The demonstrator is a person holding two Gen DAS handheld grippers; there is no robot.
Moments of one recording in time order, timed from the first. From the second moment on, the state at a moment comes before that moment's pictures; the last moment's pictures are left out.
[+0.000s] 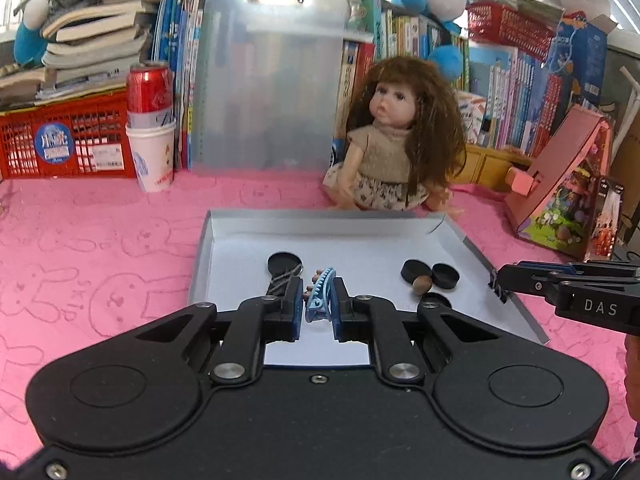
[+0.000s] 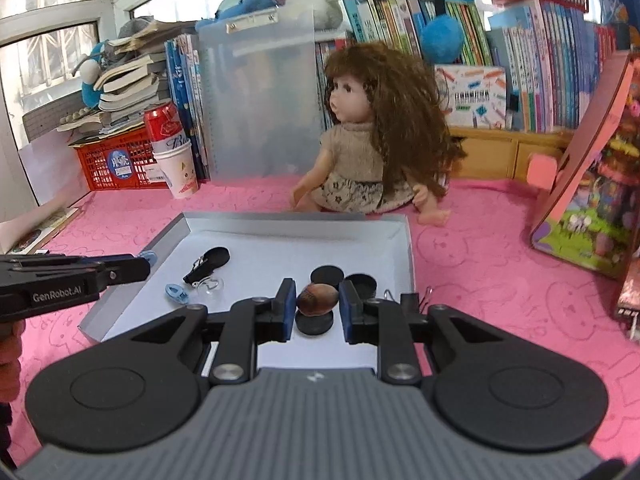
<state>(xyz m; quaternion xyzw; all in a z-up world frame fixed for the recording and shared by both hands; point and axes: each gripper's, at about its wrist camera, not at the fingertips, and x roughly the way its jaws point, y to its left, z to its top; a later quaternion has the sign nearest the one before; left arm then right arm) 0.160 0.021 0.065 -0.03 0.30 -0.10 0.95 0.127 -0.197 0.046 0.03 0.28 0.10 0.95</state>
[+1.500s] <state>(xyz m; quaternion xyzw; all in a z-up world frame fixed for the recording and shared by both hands) 0.179 0.010 0.025 -0.01 0.34 -0.09 0.94 0.148 -0.192 0.003 0.03 0.34 0.10 0.94</state>
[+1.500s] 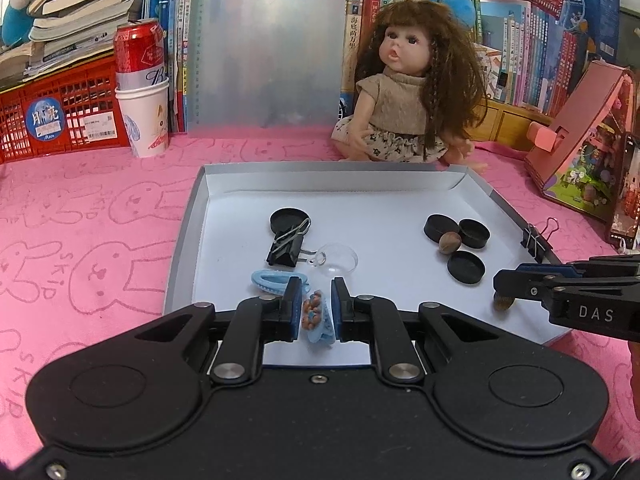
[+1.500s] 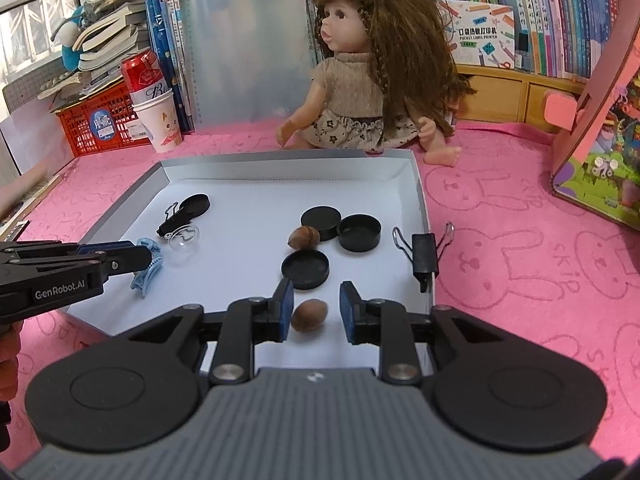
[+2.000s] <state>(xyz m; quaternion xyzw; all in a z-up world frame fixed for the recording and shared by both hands) 0.150 0.006 0.044 -0.01 0.32 -0.11 0.94 0.129 -0.190 0.018 0.02 0.31 0.10 0.95</state>
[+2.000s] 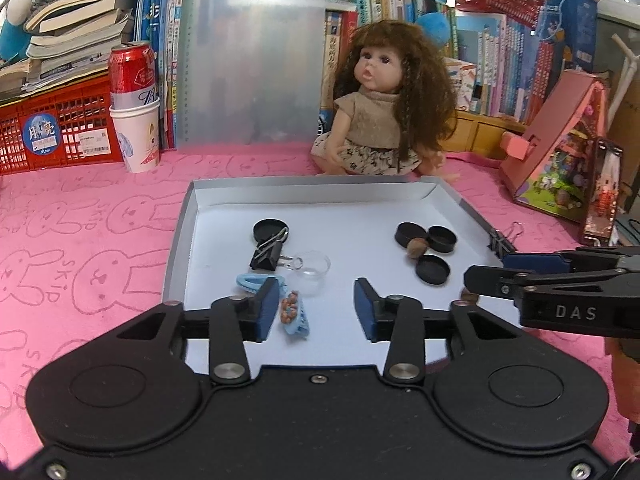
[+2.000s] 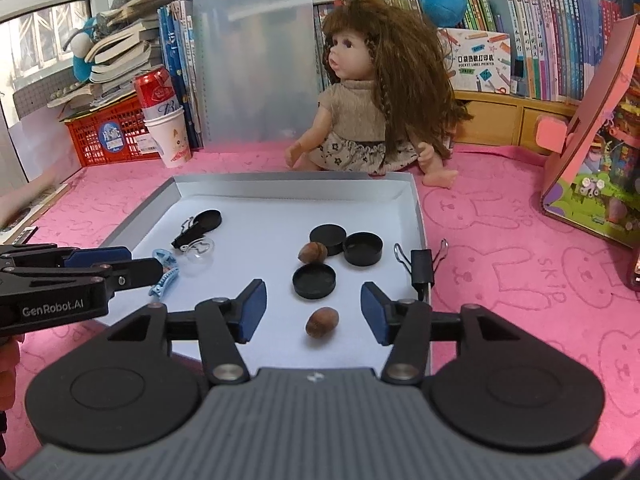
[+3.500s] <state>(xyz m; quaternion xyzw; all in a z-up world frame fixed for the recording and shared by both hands) 0.075 0.007 -0.005 -0.02 0.31 -0.06 0.95 0.023 -0.200 -0.028 0.00 0.29 -0.01 0.96</state>
